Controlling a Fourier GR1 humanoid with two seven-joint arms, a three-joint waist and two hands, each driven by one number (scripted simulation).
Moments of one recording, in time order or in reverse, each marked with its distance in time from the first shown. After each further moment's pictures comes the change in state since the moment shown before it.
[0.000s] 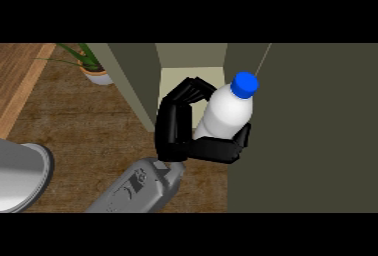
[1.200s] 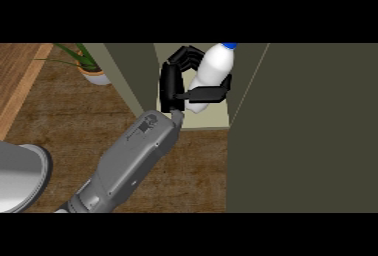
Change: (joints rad) left arm -0.290 0.002 0.154 0.572 0.084 -0.028 -0.117; right arm -0.050 -0.015 -0.081 0.017 -0.061 0.028 0.062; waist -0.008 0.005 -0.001
